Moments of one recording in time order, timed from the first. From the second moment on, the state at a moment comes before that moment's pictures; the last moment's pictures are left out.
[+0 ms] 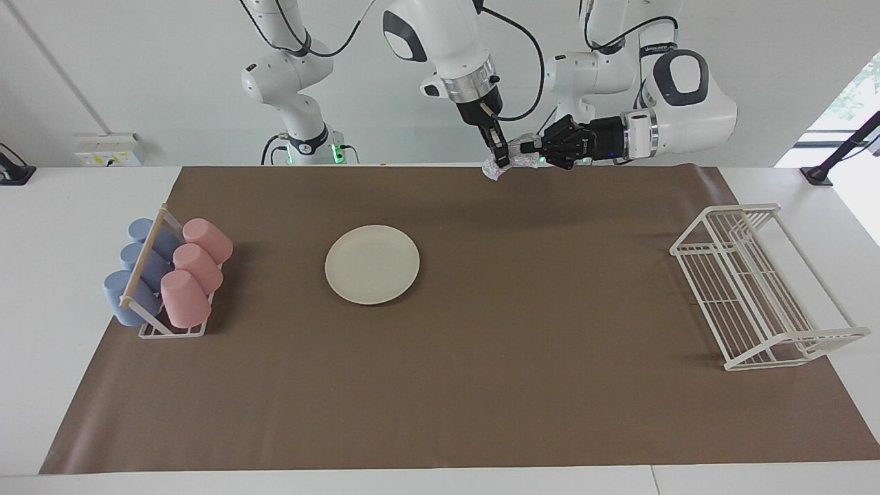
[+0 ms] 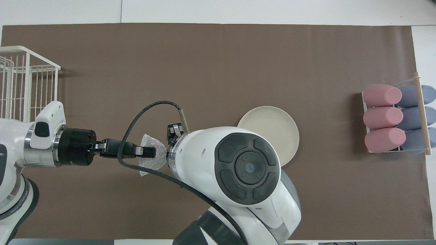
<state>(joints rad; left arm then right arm) -0.07 -0.25 -0.03 -2.27 -1.32 1.61 0.34 0.69 0.10 0.06 -1.65 0.29 2.05 2.03</state>
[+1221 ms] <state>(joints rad) -0.07 -0.26 -0.02 -2.27 -1.21 1.62 0.33 0.46 0.11 0.04 -1.91 0.27 2.21 1.63</state>
